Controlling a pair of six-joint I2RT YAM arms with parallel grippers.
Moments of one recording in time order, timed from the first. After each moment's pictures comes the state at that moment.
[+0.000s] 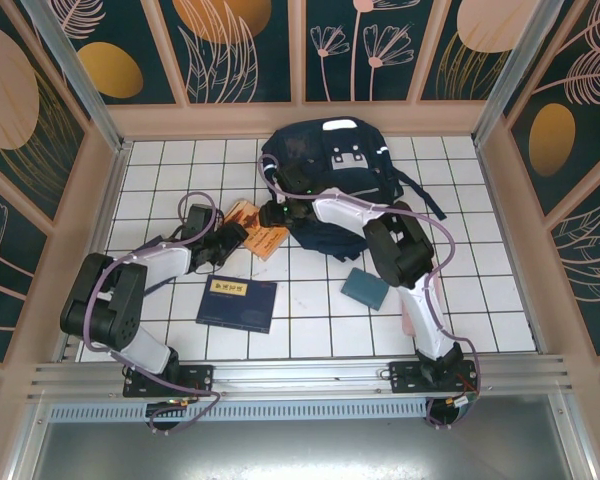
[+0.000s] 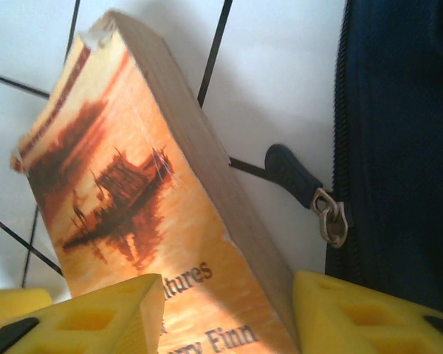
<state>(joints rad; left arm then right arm) -0.28 1.58 0.69 0.01 0.21 -1.02 0.71 2.25 1.70 -0.42 -0.26 0.48</state>
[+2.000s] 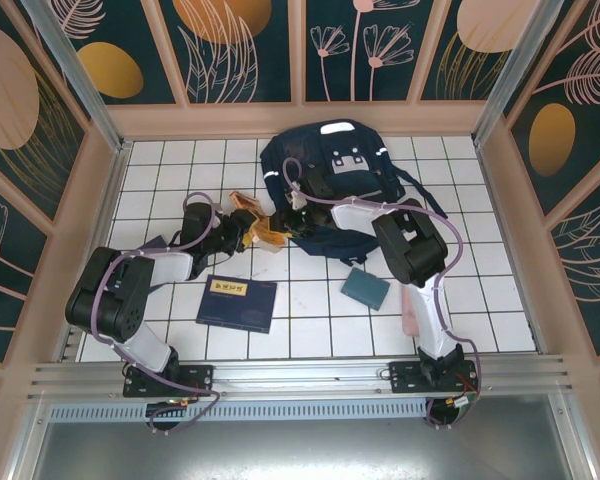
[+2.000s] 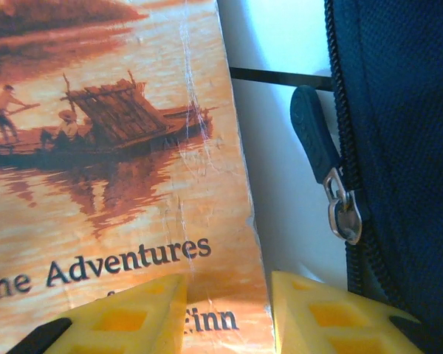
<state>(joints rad) -0.28 1.63 0.63 0.45 0.48 -1.34 0.63 2.18 1.46 -0.16 -0.62 0.70</state>
